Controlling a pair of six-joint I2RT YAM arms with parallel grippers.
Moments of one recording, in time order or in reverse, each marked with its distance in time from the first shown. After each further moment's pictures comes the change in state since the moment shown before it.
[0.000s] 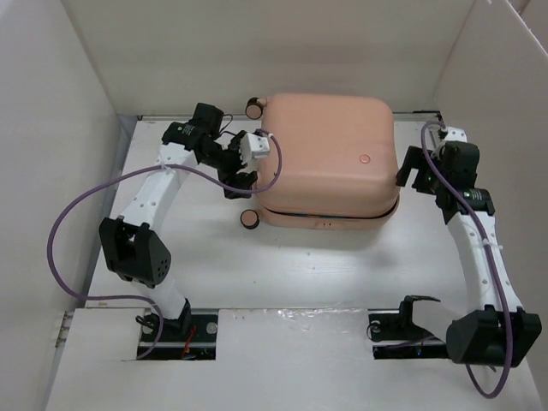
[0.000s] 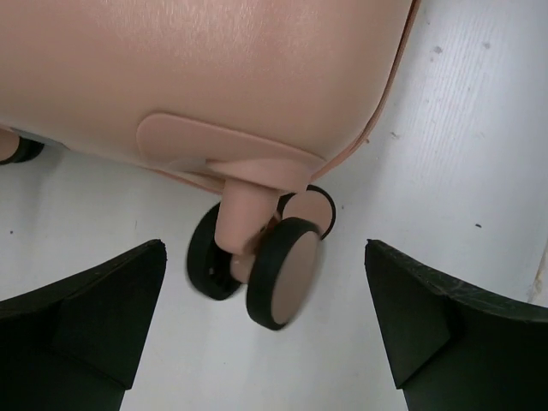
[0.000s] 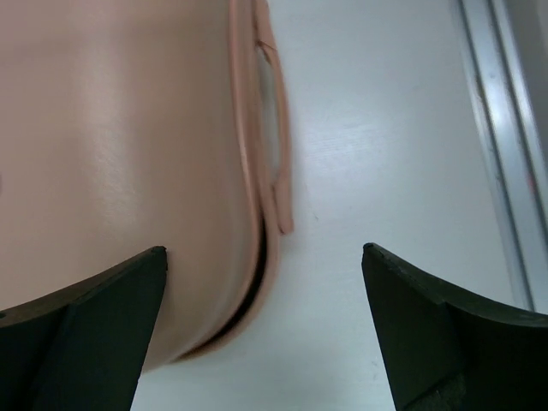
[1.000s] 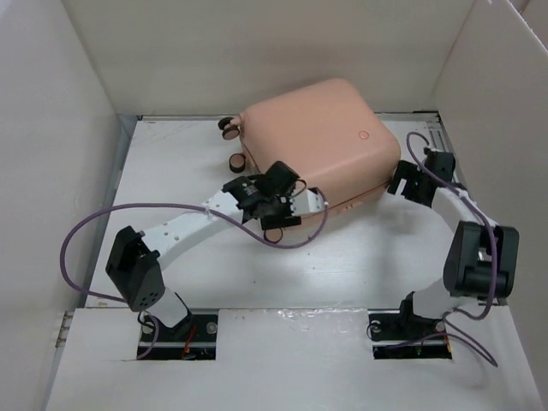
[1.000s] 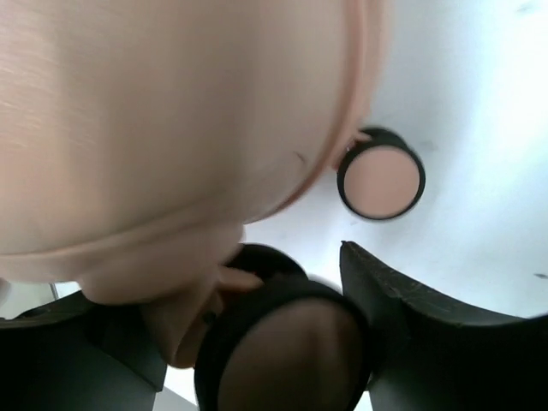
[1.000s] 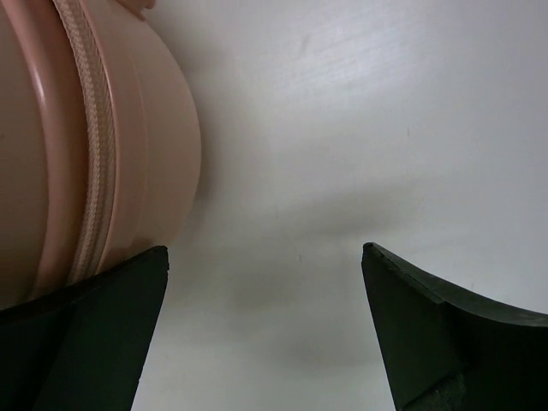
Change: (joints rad) left arm -0.536 -0.124 -0.362 0.352 -0.753 -0.220; right arm -0.076 0.361 -0.211 0.307 -0.092 0.087
